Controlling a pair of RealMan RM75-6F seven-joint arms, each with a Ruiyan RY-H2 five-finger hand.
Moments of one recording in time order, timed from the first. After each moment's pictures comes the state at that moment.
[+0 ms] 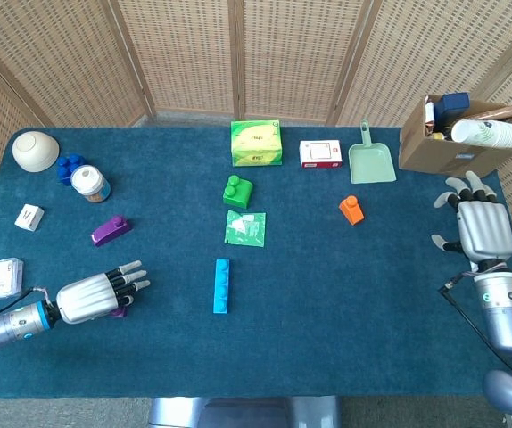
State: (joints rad) left arm -0.56 -1.62 0.35 -0.30 2.08 1.62 -0.41; right arm 0.47 -1.08 0.25 -1.60 -1.09 1.18 -0.19
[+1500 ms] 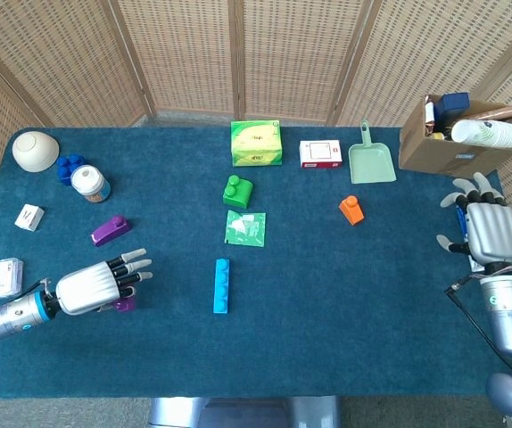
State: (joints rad) left arm -0.65 -1.51 0.35 -0.52 2.02 1.67 -0.43; right arm 0.44 -1.09 0.26 -1.57 -1.11 1.19 -0.13
